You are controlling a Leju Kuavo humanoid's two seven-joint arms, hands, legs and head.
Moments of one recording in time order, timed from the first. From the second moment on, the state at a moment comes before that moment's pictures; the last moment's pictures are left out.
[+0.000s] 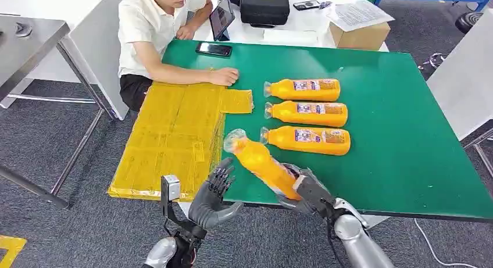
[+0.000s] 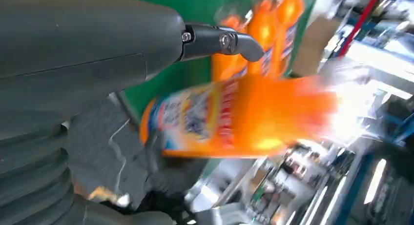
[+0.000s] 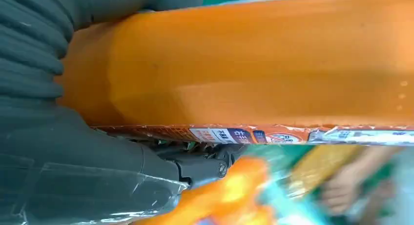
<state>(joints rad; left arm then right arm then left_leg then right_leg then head) -0.07 -0.23 -0.38 -1.12 0.58 -0.17 -0.29 -0.21 -0.11 0.35 -1.13 0.35 0.15 -0.46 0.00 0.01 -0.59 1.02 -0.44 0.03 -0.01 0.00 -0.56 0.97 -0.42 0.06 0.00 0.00</state>
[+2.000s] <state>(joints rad) -0.30 -0.20 -0.29 -0.98 -0.45 0.69 -0.30 -0.06 0.05 0.66 -1.16 0.63 -0.56 -0.54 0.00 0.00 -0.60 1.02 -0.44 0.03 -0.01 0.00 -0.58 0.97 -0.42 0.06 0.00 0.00</state>
